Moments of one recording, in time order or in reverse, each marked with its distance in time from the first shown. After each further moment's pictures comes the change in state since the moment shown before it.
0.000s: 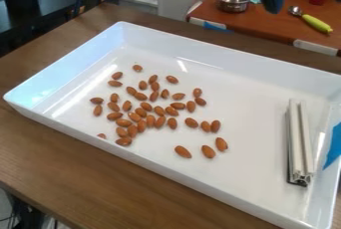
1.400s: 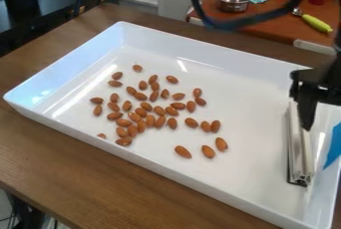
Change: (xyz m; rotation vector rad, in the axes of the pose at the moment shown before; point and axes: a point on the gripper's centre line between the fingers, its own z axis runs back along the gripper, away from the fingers) arm -0.018 -0.006 -0.139 0.297 -0.081 0.014
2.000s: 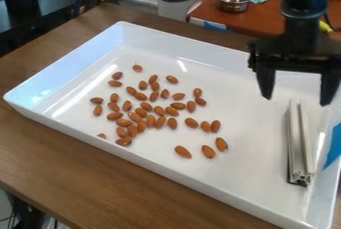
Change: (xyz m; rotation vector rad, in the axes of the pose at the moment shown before) arm 0.021 0.047 0.020 -0.010 -0.036 0.071
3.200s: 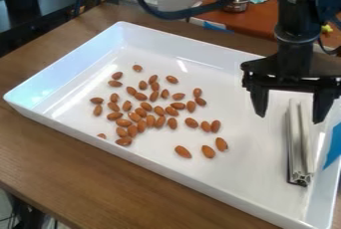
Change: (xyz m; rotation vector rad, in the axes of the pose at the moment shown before) arm -0.013 0.002 -0.016 0.010 0.007 0.056
